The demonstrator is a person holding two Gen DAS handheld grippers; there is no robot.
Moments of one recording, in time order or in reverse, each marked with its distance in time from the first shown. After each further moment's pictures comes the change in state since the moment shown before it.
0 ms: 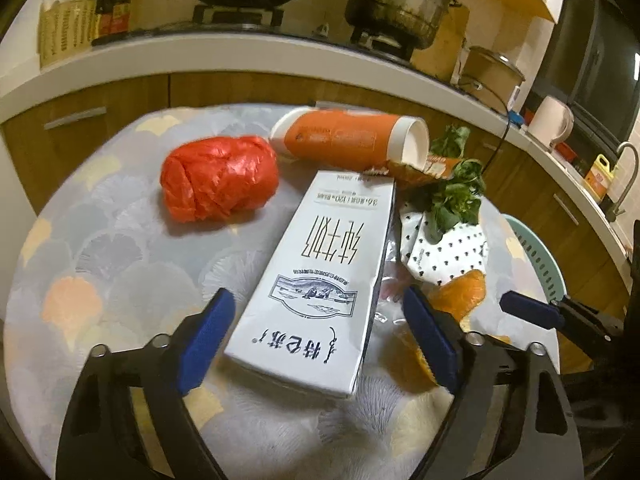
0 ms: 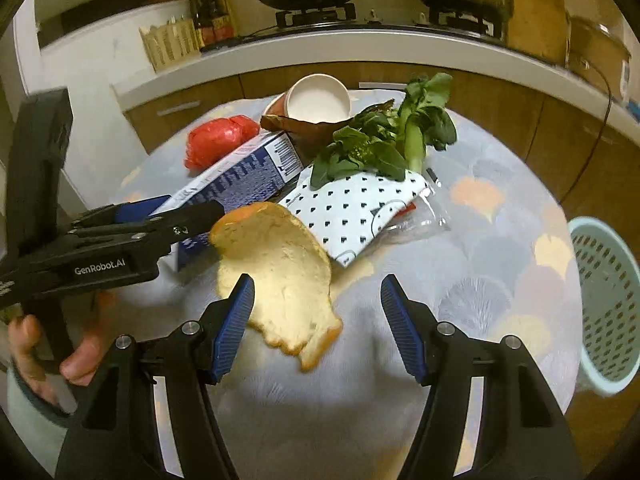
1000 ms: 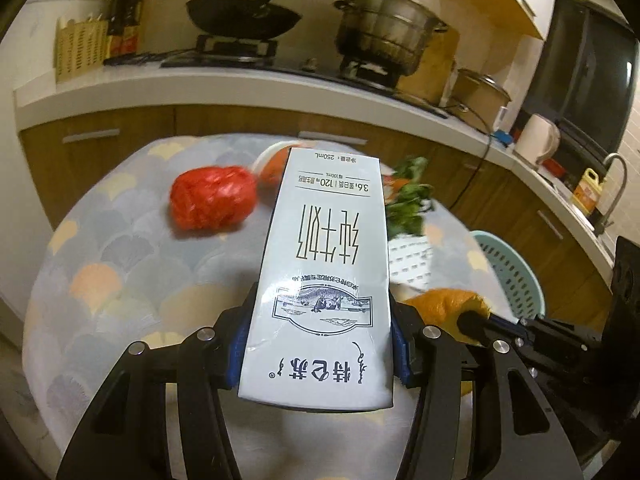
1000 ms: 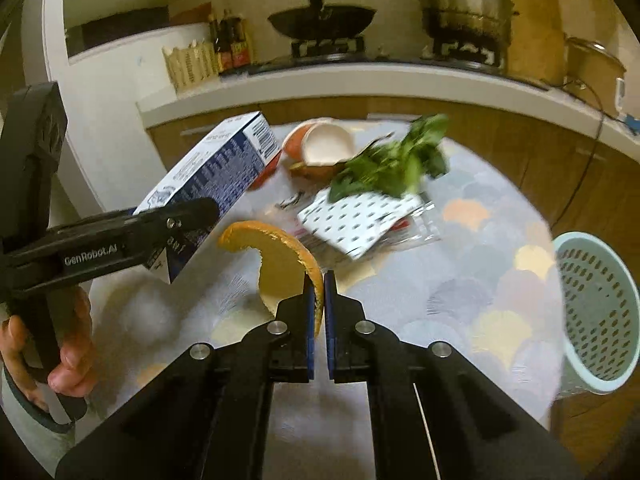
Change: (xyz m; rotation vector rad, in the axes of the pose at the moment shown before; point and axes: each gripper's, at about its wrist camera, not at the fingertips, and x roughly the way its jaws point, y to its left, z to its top) left arm -0.060 -0.032 -0.008 -0.004 -0.101 -0.014; right arm -0.053 -0.006 -0.017 -0.015 -0.126 0.032
